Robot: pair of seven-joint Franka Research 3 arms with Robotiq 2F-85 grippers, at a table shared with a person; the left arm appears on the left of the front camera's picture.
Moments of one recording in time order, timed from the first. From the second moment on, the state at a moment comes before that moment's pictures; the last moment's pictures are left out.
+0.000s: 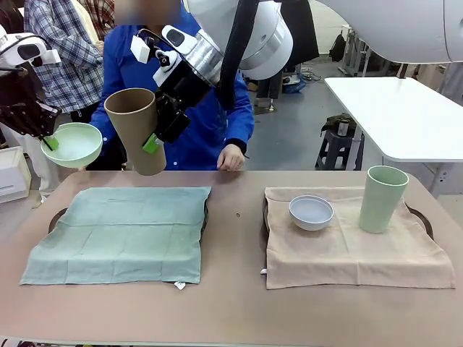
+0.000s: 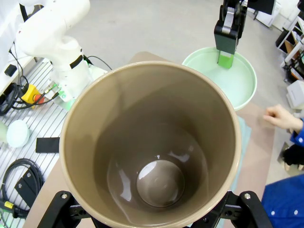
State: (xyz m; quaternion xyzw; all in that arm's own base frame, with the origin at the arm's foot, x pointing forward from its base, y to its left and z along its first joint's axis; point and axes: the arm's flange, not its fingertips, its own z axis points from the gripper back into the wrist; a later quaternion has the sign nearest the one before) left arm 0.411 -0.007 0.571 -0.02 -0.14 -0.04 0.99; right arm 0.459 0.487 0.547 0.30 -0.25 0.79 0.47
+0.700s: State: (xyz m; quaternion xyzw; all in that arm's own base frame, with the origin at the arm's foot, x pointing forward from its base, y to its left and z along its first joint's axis) left arm 0.411 -0.007 0.571 -0.02 -0.14 -0.04 0.99; right arm 0.460 0.487 0.544 0.30 -0.25 0.79 0.46
